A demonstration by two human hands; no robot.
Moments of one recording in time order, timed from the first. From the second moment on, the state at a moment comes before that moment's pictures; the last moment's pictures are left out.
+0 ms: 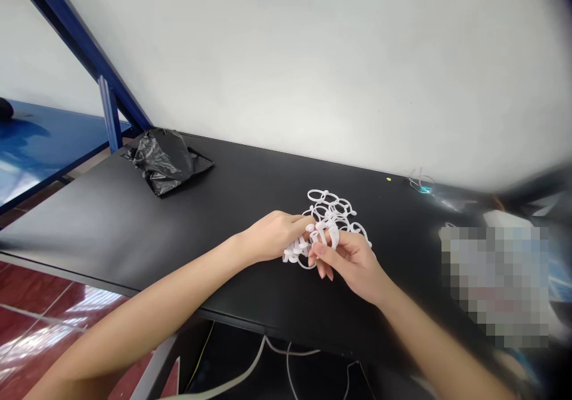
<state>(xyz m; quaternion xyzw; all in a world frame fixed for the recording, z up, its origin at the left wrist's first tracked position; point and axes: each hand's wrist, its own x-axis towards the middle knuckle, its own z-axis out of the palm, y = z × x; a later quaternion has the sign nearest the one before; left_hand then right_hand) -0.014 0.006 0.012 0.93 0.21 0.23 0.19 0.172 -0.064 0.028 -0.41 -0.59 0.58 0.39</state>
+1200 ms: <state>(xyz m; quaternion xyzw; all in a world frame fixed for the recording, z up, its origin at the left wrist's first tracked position) -0.016 0.008 0.018 0.94 0.21 0.23 0.15 0.168 -0.063 0.026 -0.38 -0.57 0.62 0.39</state>
